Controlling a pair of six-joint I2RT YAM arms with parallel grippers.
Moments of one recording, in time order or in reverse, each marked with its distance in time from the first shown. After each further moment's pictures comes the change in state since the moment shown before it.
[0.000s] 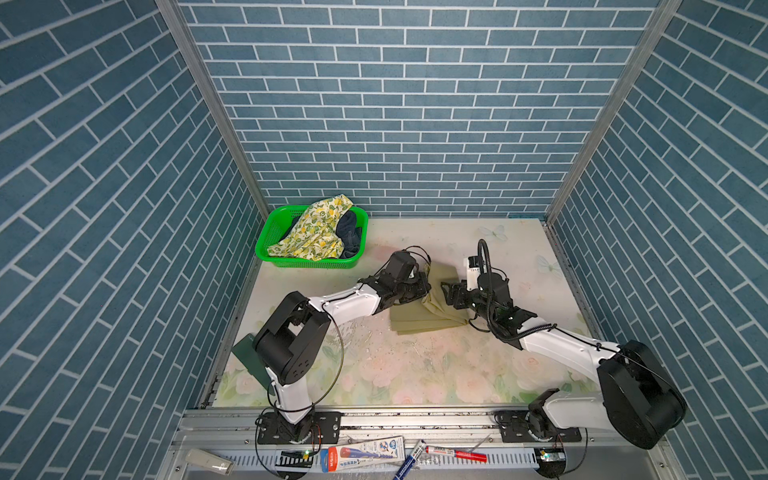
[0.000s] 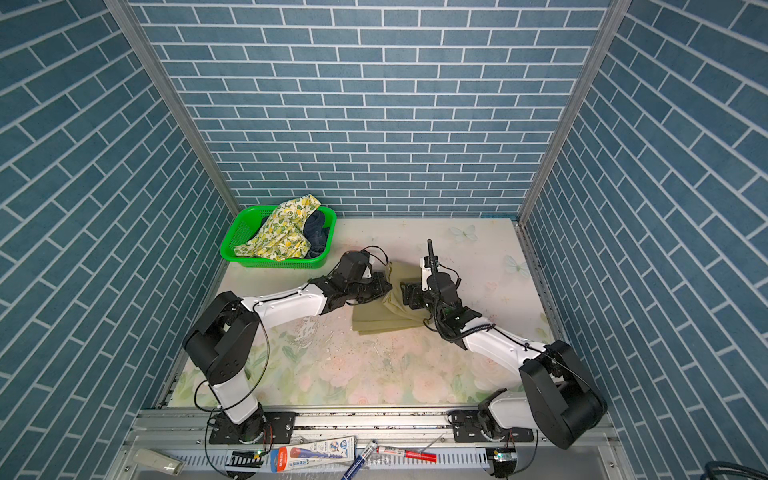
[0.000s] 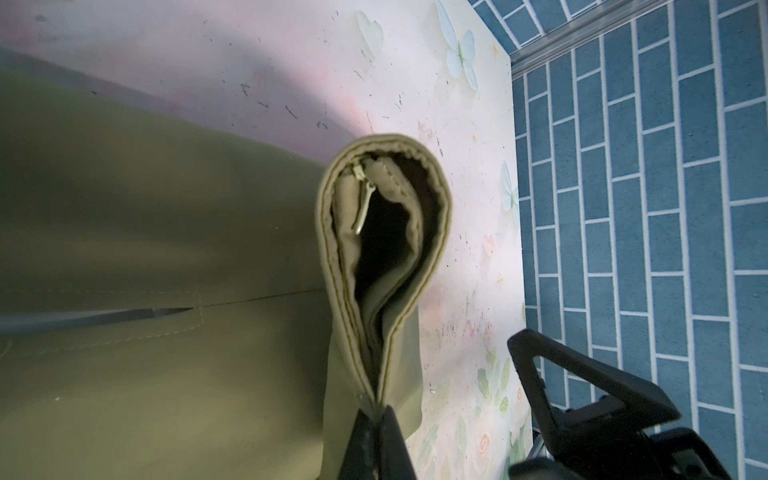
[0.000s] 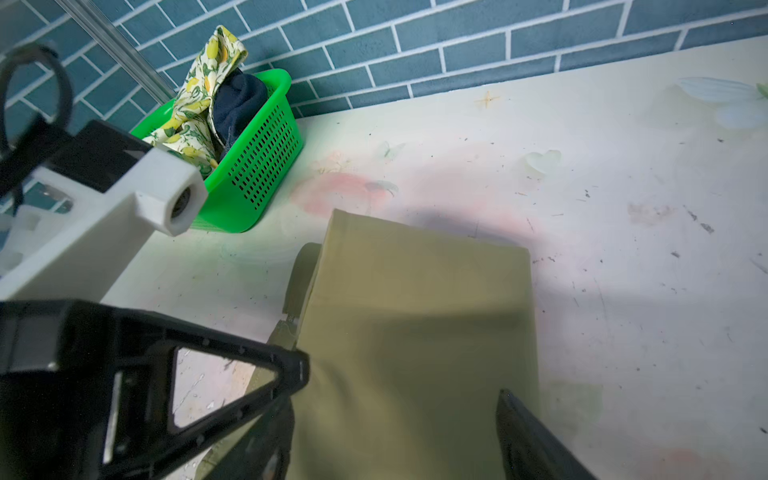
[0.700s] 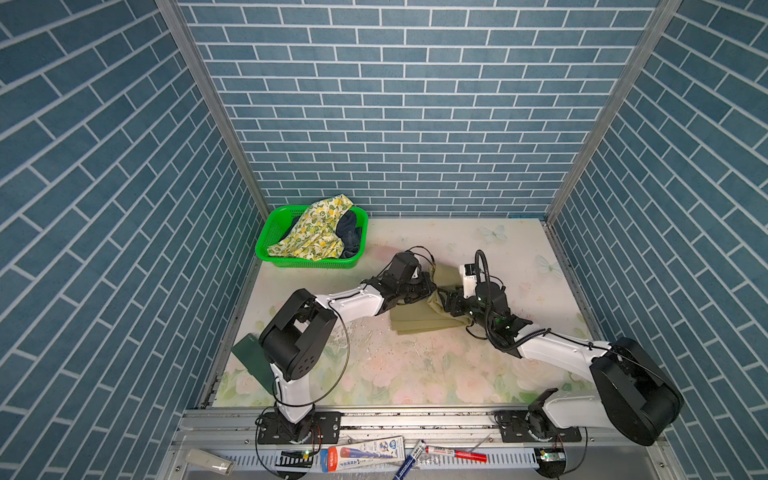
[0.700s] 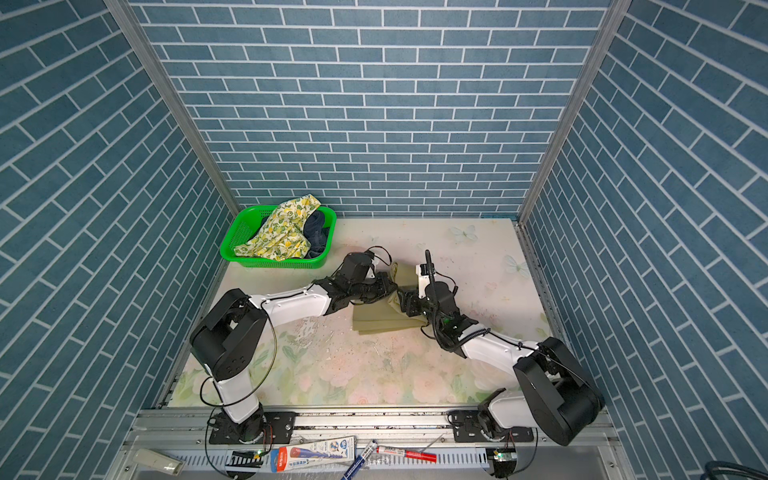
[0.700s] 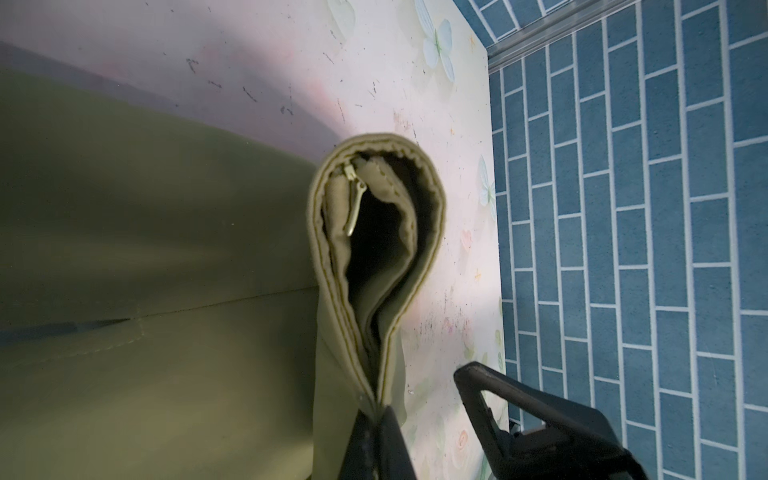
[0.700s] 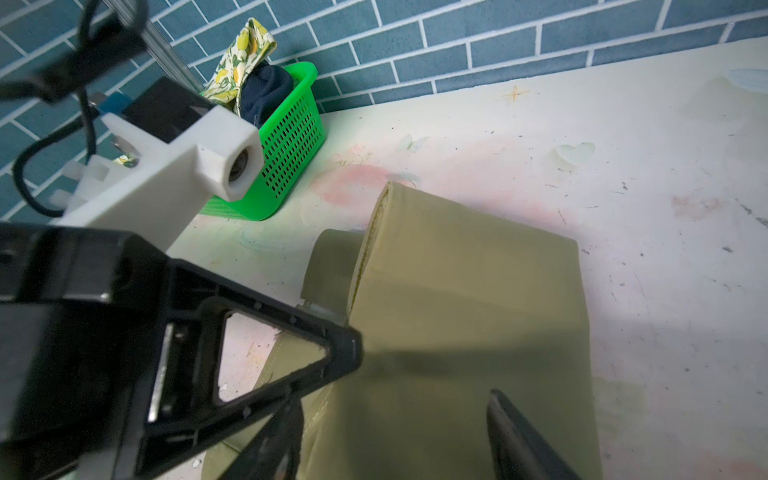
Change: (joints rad) left arm -0.010 0.042 -0.019 0.098 0.042 -0.042; right arm 0.038 0.010 -0.088 0.107 0.000 -0.001
